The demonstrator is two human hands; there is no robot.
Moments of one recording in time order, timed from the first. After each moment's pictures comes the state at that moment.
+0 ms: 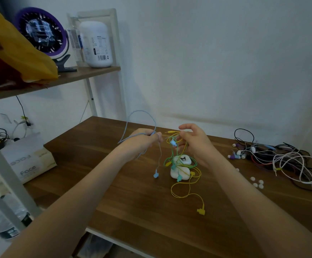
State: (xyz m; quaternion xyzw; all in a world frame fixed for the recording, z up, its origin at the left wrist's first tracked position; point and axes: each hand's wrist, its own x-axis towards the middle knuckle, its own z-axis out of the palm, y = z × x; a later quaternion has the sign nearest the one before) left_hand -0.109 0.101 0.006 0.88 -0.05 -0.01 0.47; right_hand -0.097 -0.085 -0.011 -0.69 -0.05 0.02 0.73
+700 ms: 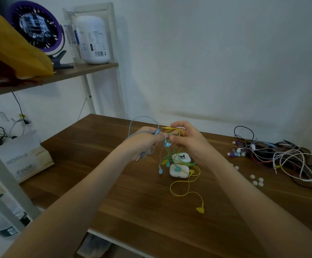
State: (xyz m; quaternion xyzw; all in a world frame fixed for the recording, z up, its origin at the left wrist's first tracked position) left_hand -0.106 0.087 0.004 0.83 -0.07 -0.07 0.55; right_hand -0.100 -0.084 -0.014 -0.68 -0.16 0.05 0.71
